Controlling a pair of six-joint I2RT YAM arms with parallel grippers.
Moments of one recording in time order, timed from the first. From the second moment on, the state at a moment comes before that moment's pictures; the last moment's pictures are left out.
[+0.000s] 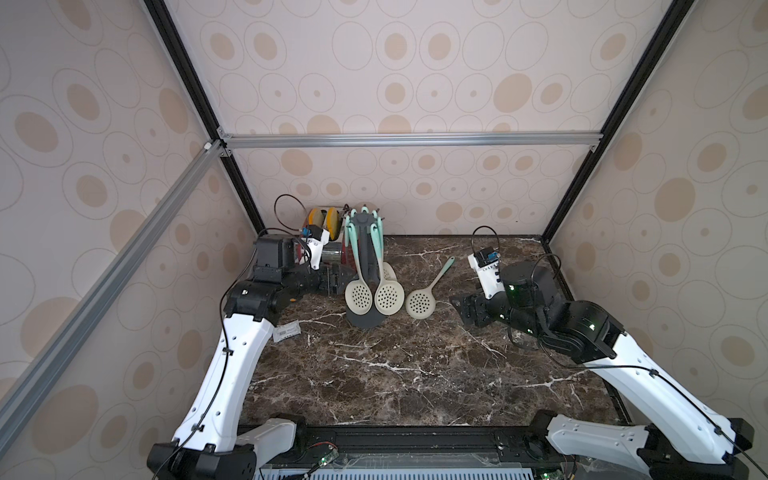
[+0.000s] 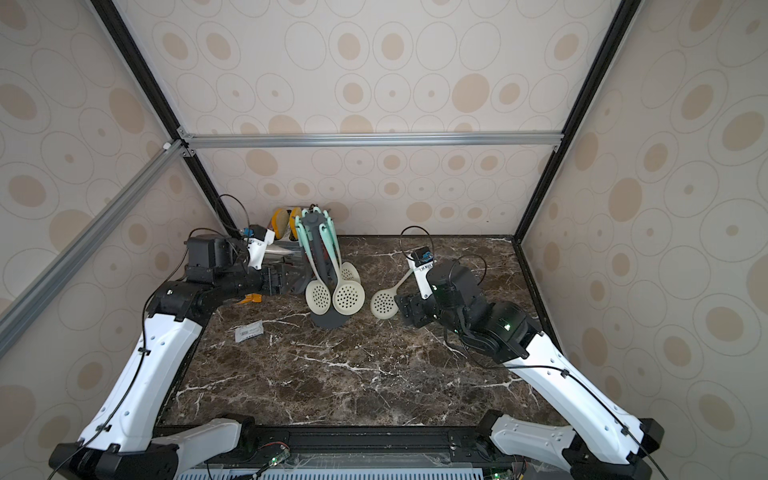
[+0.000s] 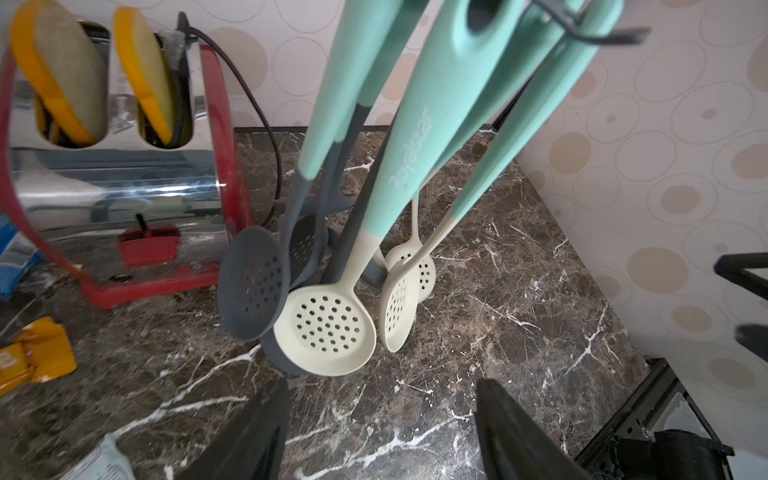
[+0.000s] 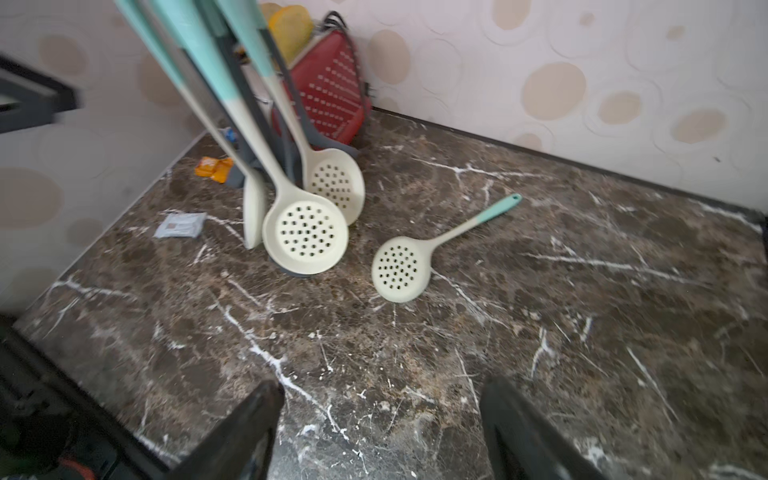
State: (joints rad) left arm -0.14 1.07 1.31 -0.84 0.39 -0.14; right arm 0.85 1.09 1.33 -0.88 0.25 0.29
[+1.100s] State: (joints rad) left arm -0.87 0.79 1.18 -1.02 -0.41 -0.23; right arm 0.41 2.15 1.52 -0.38 -0.35 0.91
